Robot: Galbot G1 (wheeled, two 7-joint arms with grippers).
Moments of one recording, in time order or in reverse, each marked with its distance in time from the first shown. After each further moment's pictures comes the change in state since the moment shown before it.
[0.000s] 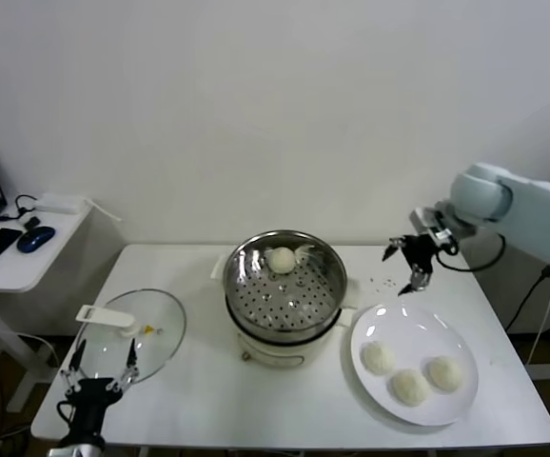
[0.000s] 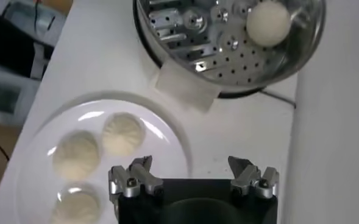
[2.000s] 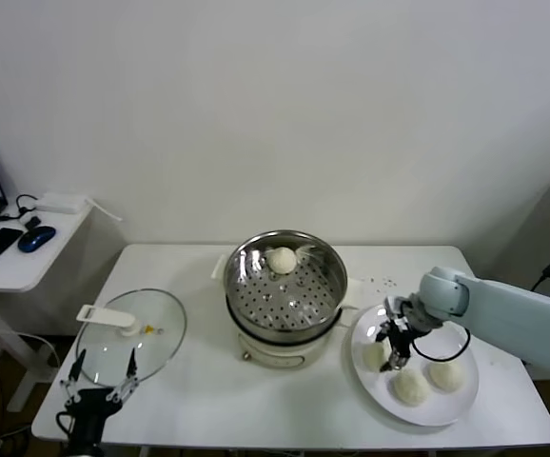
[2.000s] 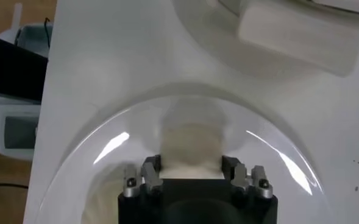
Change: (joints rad) left arm 0.032 -0.007 0.003 0.004 0.013 -0.015 -0.003; right arm -0.395 0.087 0.161 -0.038 -0.084 -0.143 0.126
